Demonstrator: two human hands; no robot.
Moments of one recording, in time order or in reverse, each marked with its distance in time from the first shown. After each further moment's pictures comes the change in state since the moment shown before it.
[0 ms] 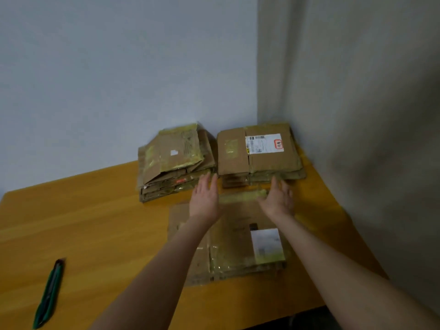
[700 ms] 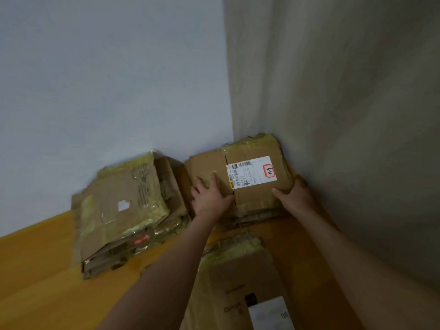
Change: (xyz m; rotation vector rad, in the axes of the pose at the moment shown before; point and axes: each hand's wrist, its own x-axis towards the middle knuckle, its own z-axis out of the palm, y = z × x) left_hand 0.209 0.059 0.049 -0.254 -0.289 -0.163; right_hand 0.181 0.038 -0.031 0.262 0.039 0.339
